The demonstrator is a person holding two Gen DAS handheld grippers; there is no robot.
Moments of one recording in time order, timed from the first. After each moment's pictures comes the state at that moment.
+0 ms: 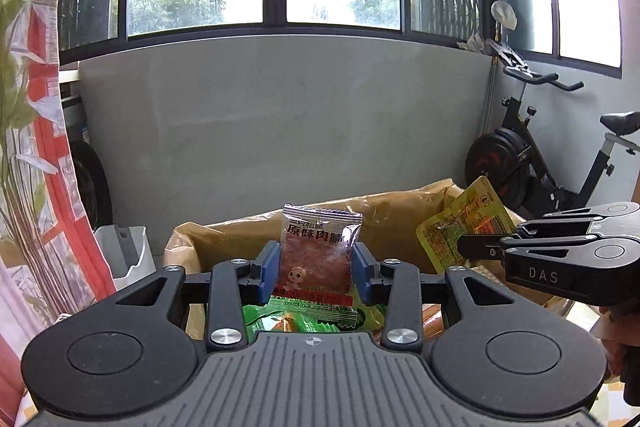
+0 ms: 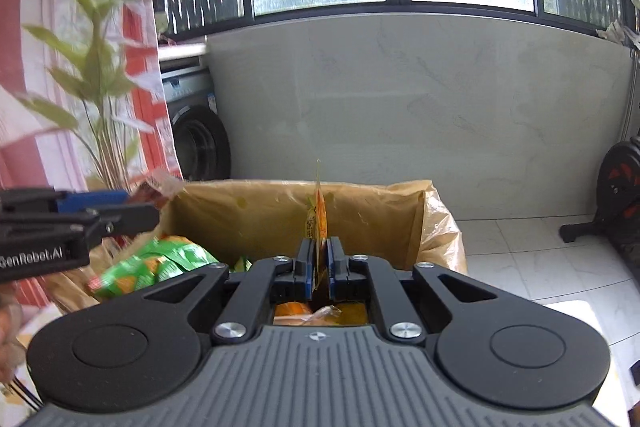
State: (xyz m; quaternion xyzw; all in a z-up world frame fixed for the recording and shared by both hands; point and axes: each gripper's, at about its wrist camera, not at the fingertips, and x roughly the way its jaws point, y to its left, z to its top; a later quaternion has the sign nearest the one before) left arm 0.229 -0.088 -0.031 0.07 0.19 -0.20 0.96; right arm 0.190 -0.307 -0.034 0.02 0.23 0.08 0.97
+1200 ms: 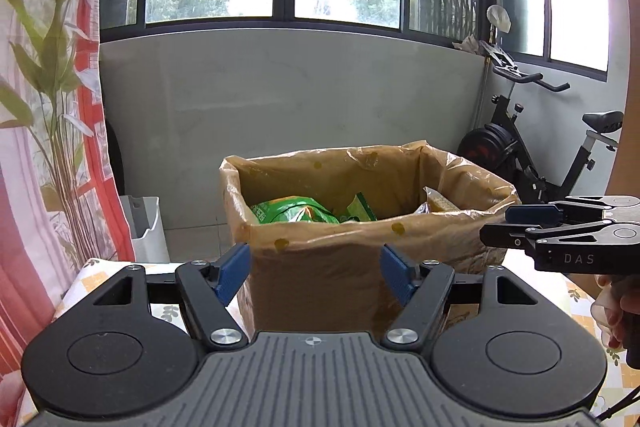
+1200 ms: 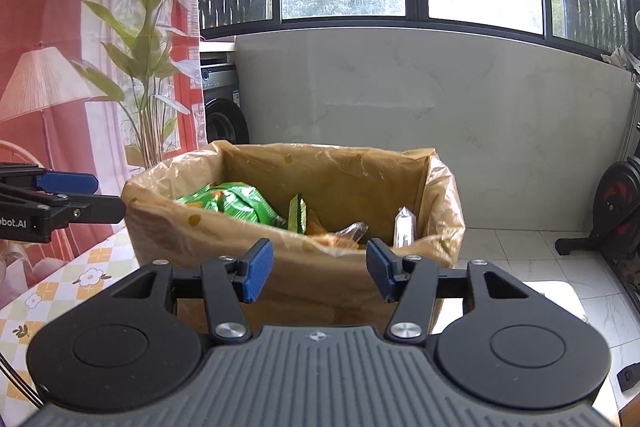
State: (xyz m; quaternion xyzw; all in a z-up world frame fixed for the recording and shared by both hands) left arm 0.130 -0.005 -0.043 0.04 0.20 -0.20 0.96; right arm 0.078 -0.293 -0.040 0.01 0.20 0.11 0.97
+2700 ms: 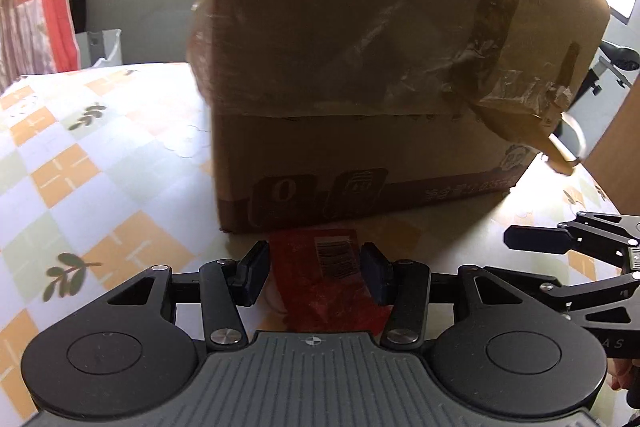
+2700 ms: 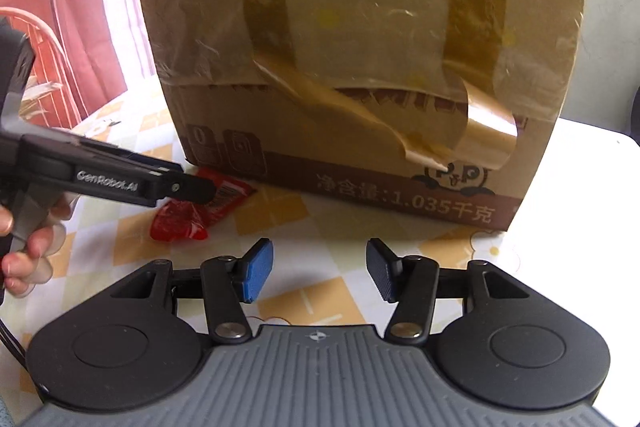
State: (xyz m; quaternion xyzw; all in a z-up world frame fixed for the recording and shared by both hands) left arm 0.205 -0.003 -0.218 0.01 0.41 -0.24 0.88; right arm 0.082 -0.254 -0.182 0.00 0.36 0.15 0.92
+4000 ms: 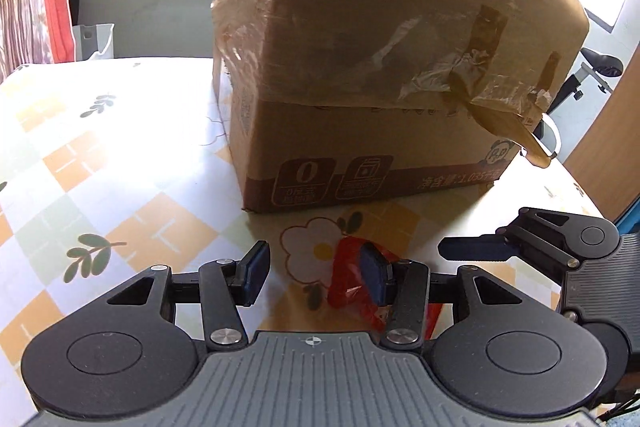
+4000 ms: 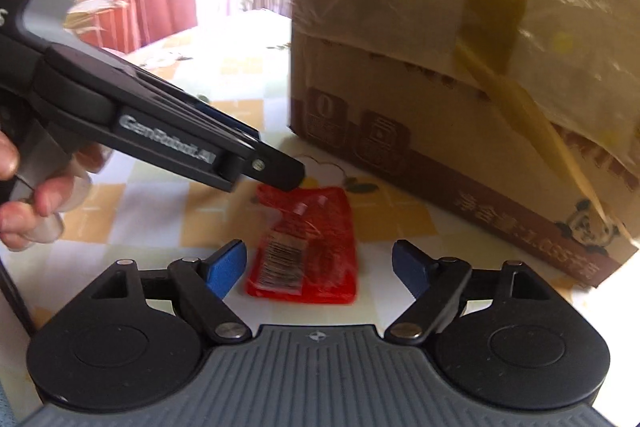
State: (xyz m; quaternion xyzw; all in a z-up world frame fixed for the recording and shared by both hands) left arm 0.191 0.036 -0.218 -0.01 0.41 -0.26 0.88; right arm 0.089 -0.174 -0.199 -0.09 0.39 0.21 0.89
